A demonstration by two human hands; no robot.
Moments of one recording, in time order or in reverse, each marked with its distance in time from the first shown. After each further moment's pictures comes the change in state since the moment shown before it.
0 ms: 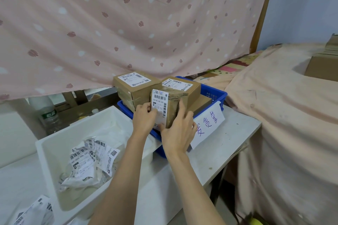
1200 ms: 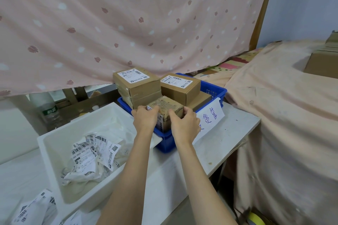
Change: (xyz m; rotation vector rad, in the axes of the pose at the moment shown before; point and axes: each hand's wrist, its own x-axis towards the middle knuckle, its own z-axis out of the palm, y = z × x) left_hand -0.006 0.000 0.010 -0.131 0.090 -0.263; right_hand 0.018 0.013 -0.003 0.317 -0.136 0.282
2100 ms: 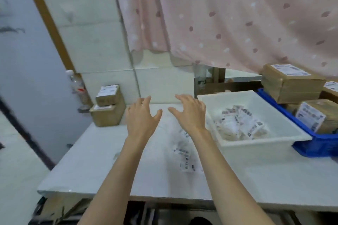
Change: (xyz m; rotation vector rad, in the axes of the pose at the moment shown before) left_hand -0.162 -0.175 -0.369 0.791 0.713 0.087; right_hand -0.297 -0.112 0.133 -0.160 -0.740 -0.949
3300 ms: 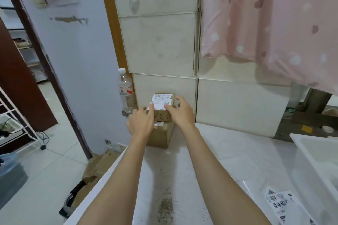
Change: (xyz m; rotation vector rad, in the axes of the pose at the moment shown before) left_hand 0.144 -0.221 0.043 -0.131 0.023 -0.641; right_hand 0.150 -0.156 0.208 0.449 -0.324 0.143
